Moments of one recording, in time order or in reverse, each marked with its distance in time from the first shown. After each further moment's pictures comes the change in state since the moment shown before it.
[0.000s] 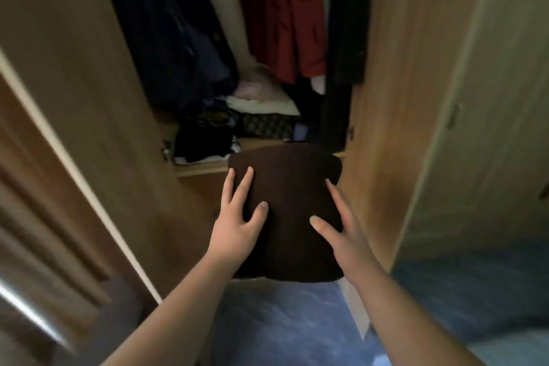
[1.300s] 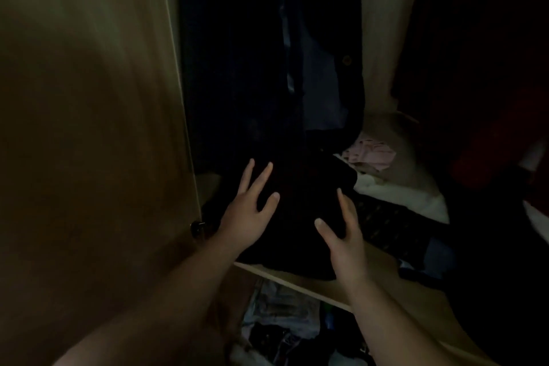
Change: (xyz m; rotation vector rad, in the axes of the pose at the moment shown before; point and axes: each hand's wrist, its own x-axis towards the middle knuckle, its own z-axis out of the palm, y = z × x) left_hand 0.460 -0.247 -0.076 0.207 0.276 -0.191; right_hand 0.539 0.139 0.230 0.141 -0.304 -0.033
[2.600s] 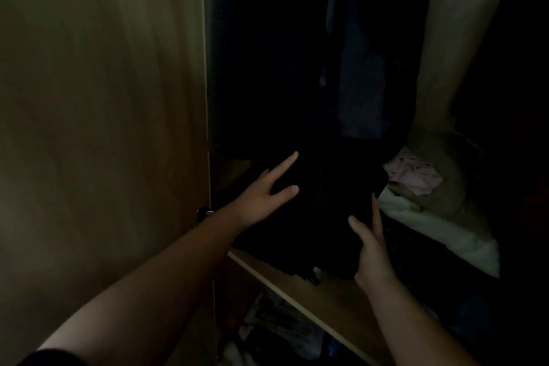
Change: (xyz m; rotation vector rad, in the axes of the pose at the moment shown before) left_hand 0.041 -0.019 0.007 -0.313 -0.140 -0.061; right_hand 0.074 0.035 -0.027 0.473 -0.213 0.258
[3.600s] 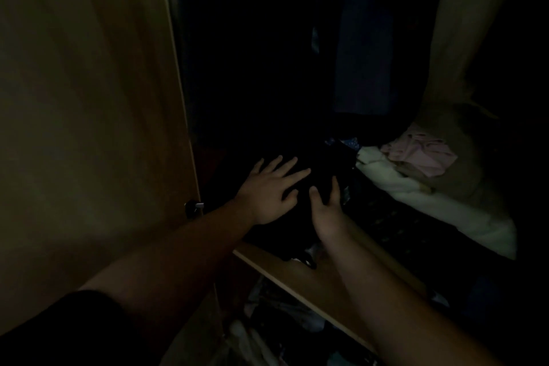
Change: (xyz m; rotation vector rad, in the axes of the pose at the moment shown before) left_hand 0.055 -0.069 0.021 1.090 -0.077 0.064; right_hand 0.061 0.044 0.051 -0.565 0.135 0.135
